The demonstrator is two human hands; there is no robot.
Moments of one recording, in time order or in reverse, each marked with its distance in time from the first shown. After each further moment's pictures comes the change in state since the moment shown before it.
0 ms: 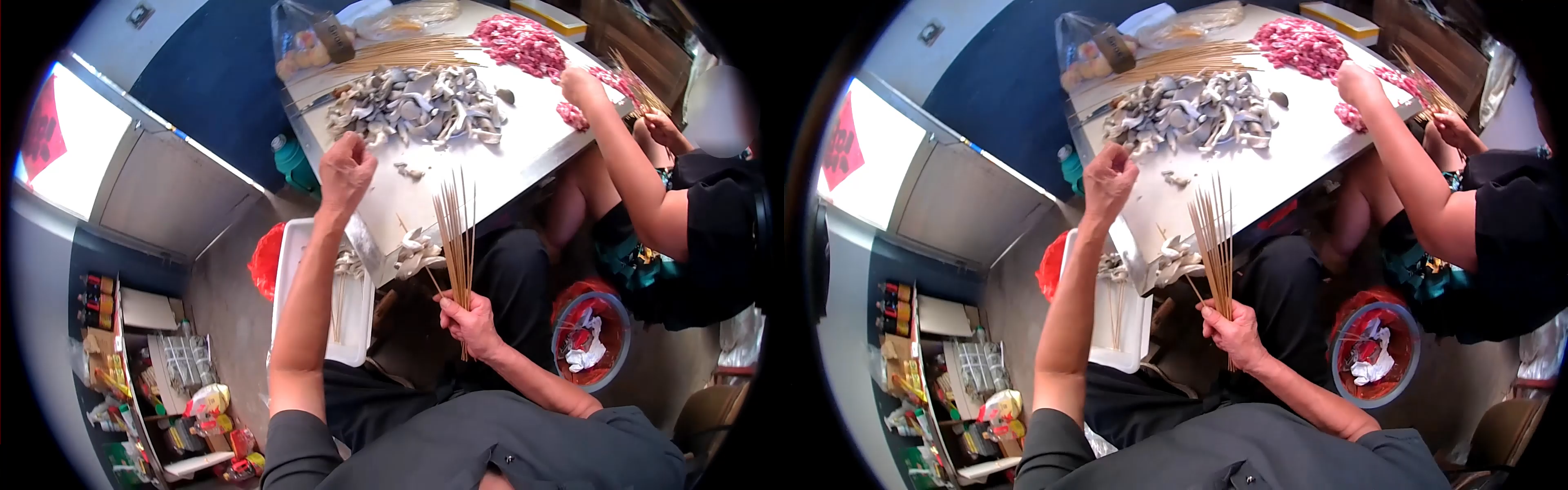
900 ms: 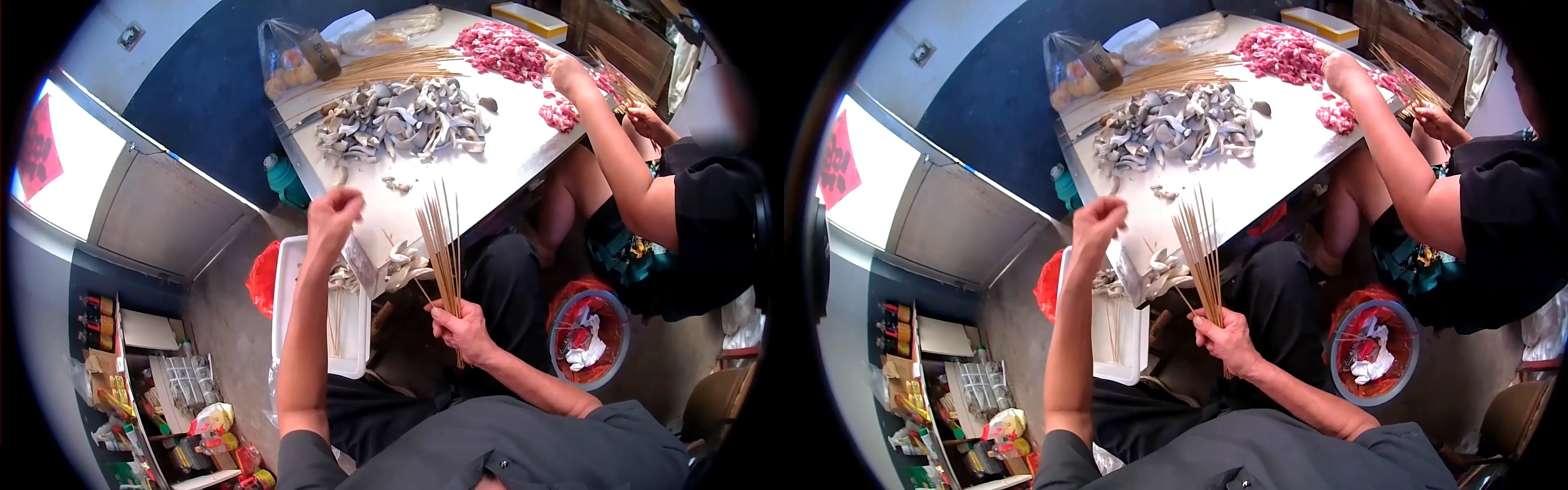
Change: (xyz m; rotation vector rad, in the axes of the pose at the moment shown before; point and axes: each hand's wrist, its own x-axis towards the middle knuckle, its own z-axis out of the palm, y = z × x) left_hand -0.039 0.023 -0.031 -0.475 -0.237 -0.549; right_hand -0.001 0.002 0.001 -0.005 -0.013 0.024
